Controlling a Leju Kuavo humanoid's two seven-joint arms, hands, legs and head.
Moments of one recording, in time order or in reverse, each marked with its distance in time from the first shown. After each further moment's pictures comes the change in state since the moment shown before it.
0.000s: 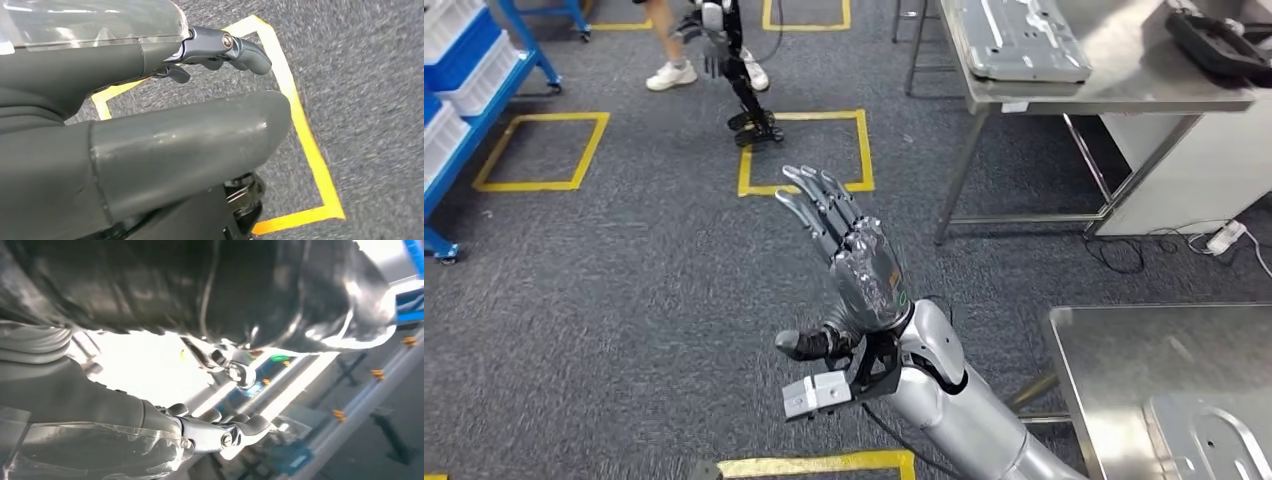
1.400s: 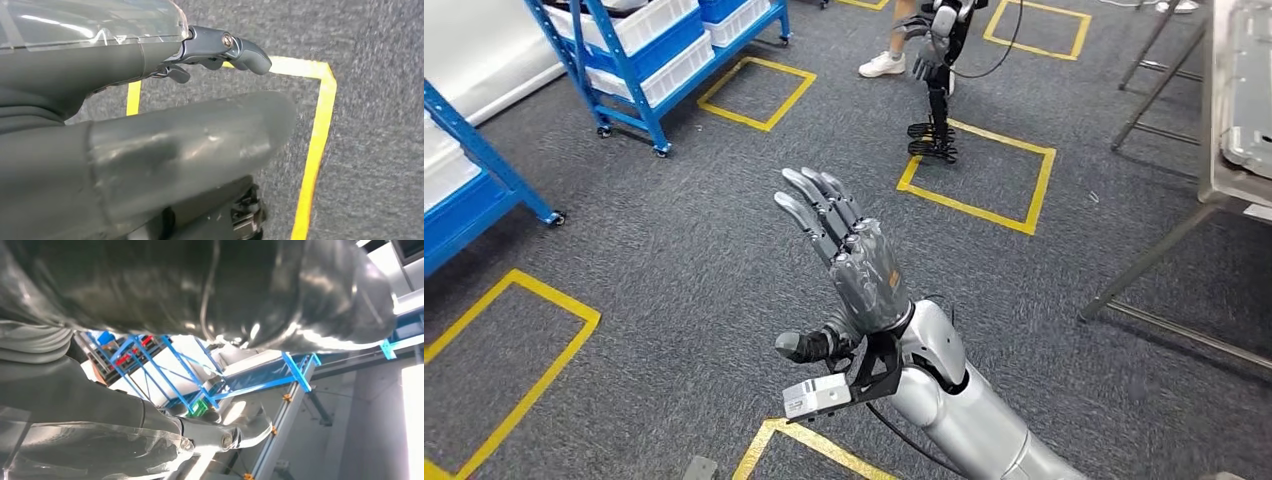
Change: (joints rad) left arm 0.001 0.001 0.013 0.000 0.000 0.008 0.000; right arm 0.006 -0.004 0.003 -0.005 0.008 -0.003 0.000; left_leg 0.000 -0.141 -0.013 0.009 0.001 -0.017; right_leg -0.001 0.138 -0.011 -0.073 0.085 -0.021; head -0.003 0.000
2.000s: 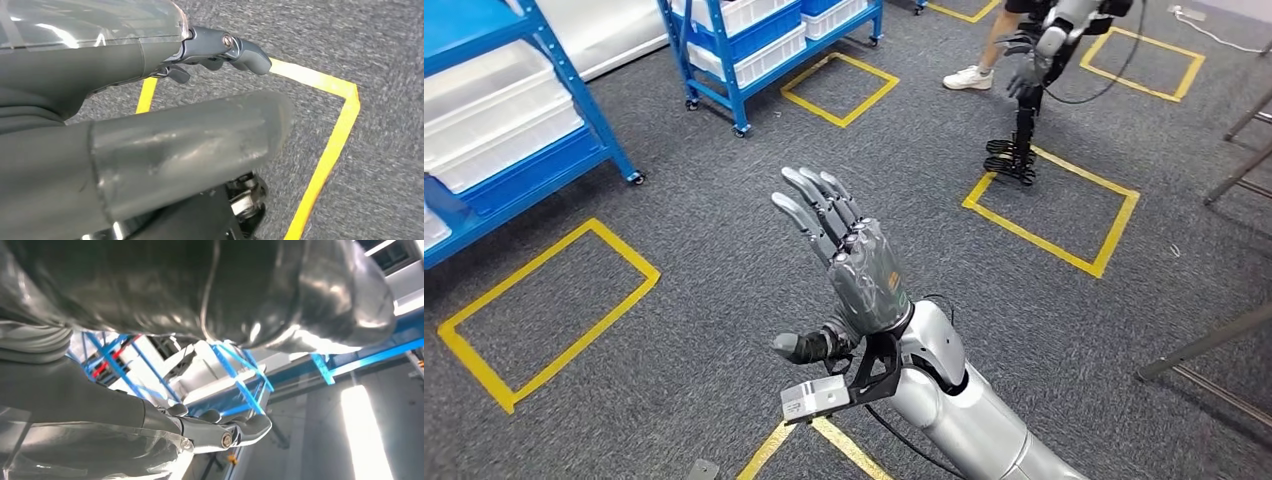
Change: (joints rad) left arm 0.002 0.002 0.001 0.000 -0.008 -0.001 0.003; right arm -0.004 0.003 0.001 -0.007 0.013 -0.001 0.005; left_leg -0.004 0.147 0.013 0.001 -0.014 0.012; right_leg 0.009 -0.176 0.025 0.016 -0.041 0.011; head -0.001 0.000
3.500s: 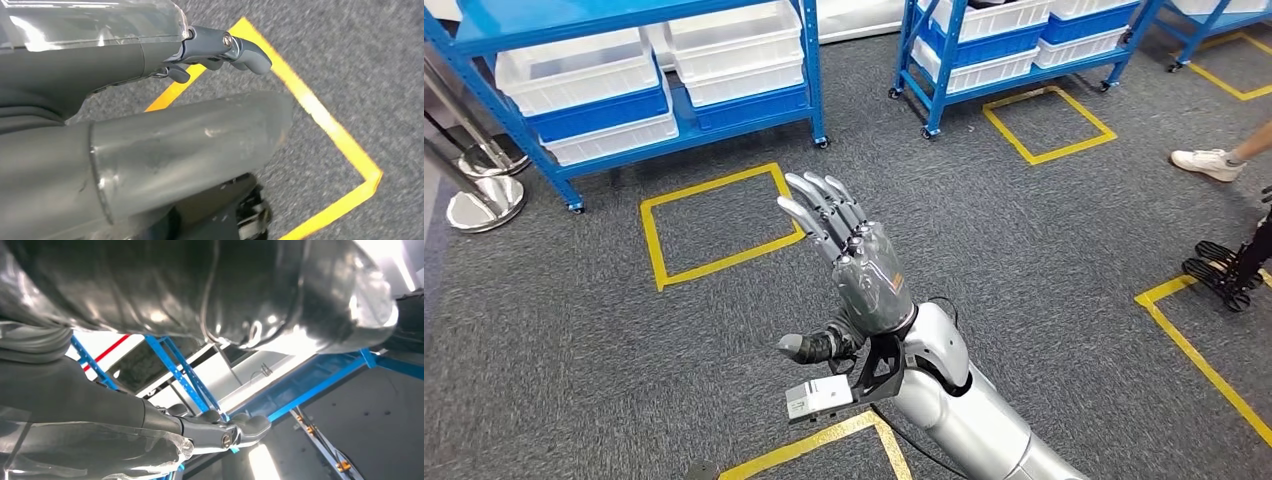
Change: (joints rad) left arm -0.001 0.003 0.004 0.000 -0.021 0.000 0.012; right arm 0.006 -0.015 -0.002 0.008 0.002 -0.002 0.001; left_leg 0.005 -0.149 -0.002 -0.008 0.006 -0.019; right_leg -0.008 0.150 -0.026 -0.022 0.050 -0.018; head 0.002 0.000
